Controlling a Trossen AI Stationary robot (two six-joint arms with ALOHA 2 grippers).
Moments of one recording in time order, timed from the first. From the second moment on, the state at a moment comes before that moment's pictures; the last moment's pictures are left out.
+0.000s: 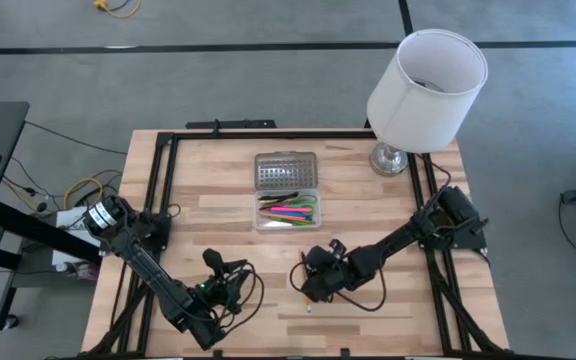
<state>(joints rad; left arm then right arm) -0.85 1.81 1.14 -0.83 -1.21 -0.79 0.48 1.94 1.09 -0.28 0.45 0.94</state>
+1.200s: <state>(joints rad) -0.85 1.81 1.14 -0.83 -1.18 -0.80 0.48 1.96 1.10 -0.47 0.35 0.66</state>
